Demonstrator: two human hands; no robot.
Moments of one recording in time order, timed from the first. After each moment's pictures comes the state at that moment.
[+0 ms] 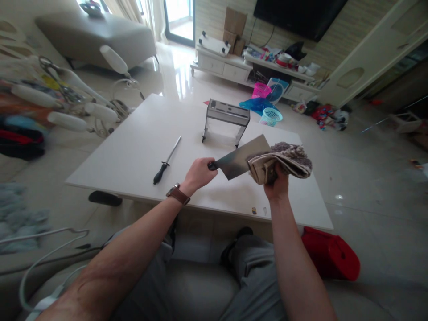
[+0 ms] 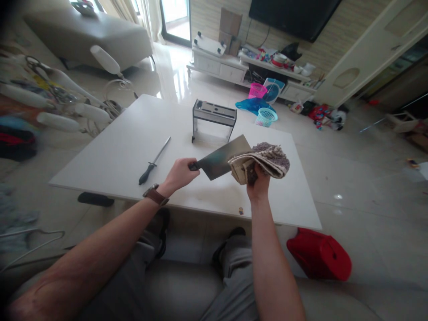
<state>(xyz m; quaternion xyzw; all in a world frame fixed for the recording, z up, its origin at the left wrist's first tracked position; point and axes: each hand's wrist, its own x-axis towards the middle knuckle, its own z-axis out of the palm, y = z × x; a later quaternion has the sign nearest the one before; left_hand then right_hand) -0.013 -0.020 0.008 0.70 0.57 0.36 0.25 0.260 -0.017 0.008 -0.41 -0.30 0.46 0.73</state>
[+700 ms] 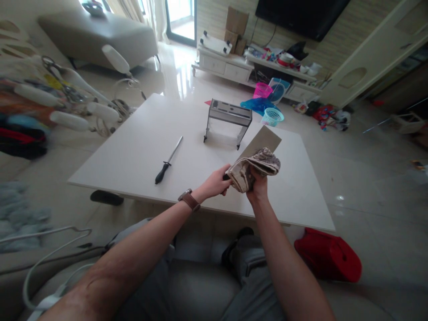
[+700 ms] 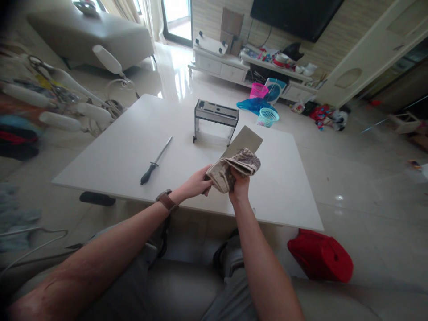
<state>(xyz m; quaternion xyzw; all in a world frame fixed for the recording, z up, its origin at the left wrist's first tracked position) 0.023 -0.040 0.000 0.62 0.42 0.34 0.57 0.190 -0.029 -0.010 -0.44 -0.24 0.53 0.68</state>
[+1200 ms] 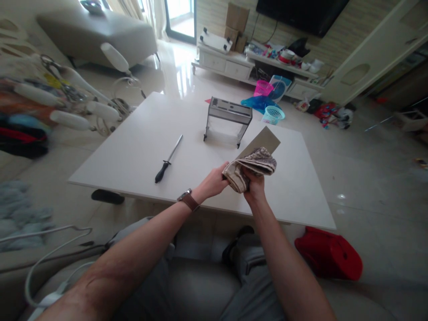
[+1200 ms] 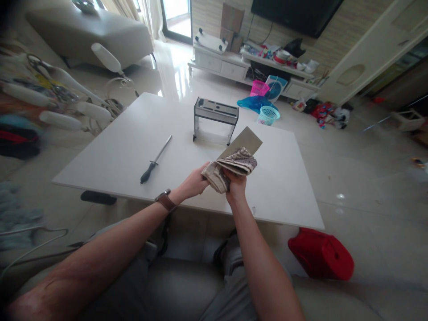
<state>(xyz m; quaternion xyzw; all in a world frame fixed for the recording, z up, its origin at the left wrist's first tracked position) 0.020 -0.038 0.000 0.70 0.43 0.36 0.44 0.177 -0.034 -0.008 -0.46 -0.25 0.52 0.68</state>
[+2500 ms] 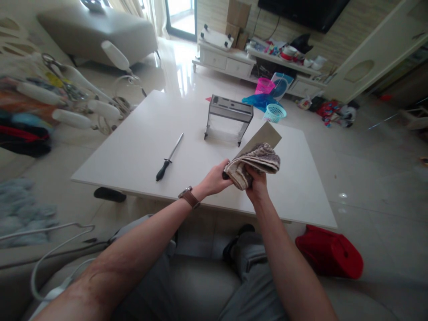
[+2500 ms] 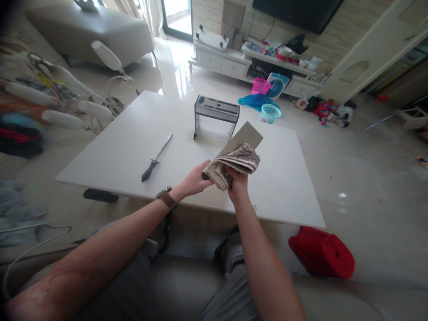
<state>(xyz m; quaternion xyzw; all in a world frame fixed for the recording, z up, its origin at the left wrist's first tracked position) 0.019 -0.037 -0.002 0.70 0.41 0.40 0.42 0.183 -0.035 -0.002 -0.44 -0.28 0.54 0.66</state>
